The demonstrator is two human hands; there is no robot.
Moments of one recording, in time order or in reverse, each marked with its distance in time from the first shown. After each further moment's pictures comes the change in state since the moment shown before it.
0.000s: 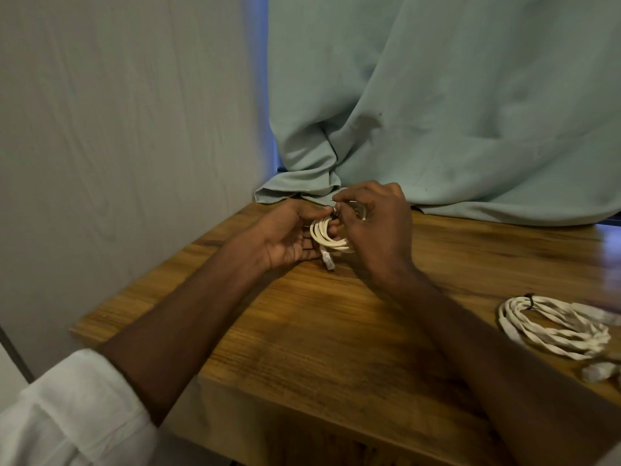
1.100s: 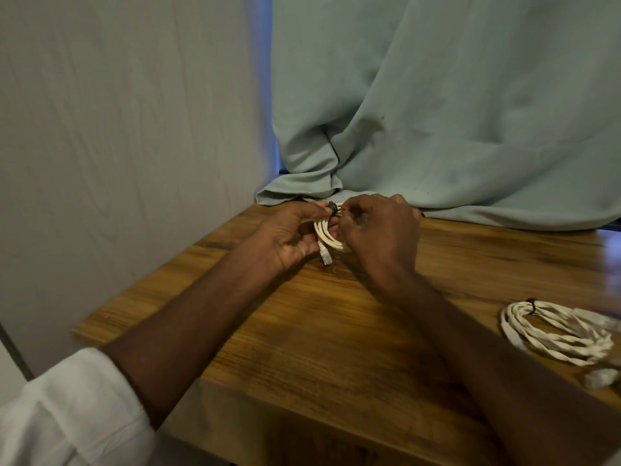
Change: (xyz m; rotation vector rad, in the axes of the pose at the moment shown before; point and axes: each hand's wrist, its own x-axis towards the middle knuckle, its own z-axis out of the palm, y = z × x) left_hand -0.003 -0.003 0.012 -0.265 0.151 0.139; right_hand -0.001 -0.003 0.001 -0.204 0.008 0.088
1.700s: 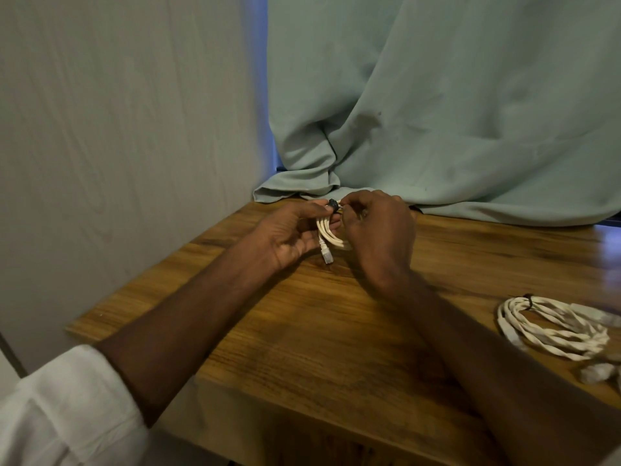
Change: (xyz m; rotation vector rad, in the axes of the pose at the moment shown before) left_hand -0.003 -0.003 0.002 0.032 0.000 0.023; right_hand 0.001 -0.001 0.008 0.032 0.002 0.083
